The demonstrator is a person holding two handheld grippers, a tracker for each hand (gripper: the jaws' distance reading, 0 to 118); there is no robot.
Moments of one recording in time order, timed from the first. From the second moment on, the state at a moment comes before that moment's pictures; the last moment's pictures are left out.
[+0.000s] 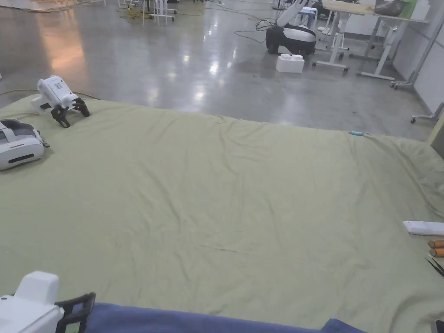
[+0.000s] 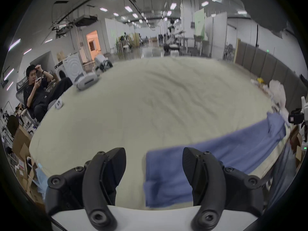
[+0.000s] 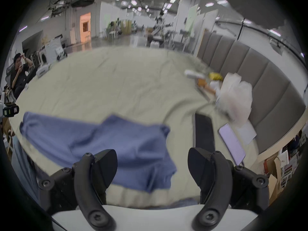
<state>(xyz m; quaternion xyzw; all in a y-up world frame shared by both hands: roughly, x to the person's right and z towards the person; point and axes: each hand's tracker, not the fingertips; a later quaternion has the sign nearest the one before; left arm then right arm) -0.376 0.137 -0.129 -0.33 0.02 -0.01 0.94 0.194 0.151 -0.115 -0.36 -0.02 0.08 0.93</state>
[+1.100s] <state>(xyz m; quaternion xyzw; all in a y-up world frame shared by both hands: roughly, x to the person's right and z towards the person) -0.336 0.209 -0.144 -0.12 0.04 0.01 0.99 0.038 0.227 -0.184 -0.05 0.02 0.02 1.00</state>
